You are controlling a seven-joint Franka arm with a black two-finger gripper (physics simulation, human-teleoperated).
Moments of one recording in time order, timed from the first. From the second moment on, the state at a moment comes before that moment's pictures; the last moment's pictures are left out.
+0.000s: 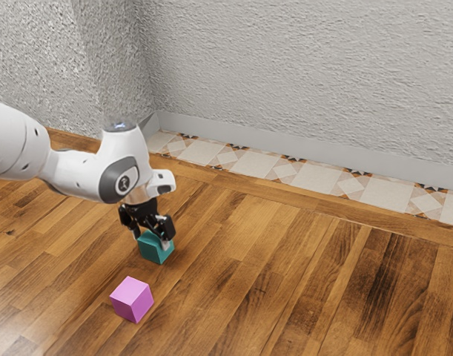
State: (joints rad) arm 0.04 0.28 0.02 -2.13 -0.03 2.40 0.08
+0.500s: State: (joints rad) arm 0.03 0.30 0.02 -2.07 -0.04 2.37 0.09
